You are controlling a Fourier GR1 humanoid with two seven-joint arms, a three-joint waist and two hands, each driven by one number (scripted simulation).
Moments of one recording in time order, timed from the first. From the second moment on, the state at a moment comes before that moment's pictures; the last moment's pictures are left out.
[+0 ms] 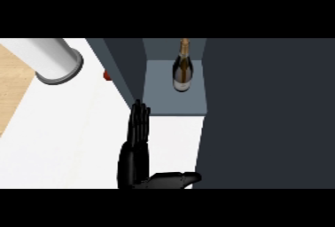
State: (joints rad) left arm -0.17 0.14 -0.78 -1.59 0.52 0.83 -0.54; right arm -0.04 -0.04 0.11 -2.48 -0.05 0.10 0.60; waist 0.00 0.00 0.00
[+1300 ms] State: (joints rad) left arm 0.24 0.57 -0.60 -2.06 0.60 0.49 -0.56; right arm 0.14 -0.01 0.35 -2.47 -0.13 0.23 0.67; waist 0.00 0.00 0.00
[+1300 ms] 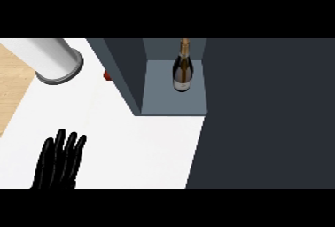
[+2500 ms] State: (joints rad) left arm 0.40 0.75 -0.13 -2.02 0.87 0.13 -0.54; right arm 0.02 -0.06 0.79 -2.45 0.04 -0.06 0.72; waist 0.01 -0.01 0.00
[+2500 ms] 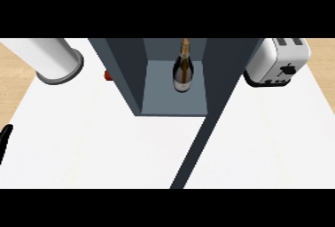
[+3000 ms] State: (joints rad) left arm 0.37 0.76 -0.08 -2.00 0.92 0.08 -0.48; right arm -0.23 -0.15 0.89 -2.40 0.15 -0.31 0.75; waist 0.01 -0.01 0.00
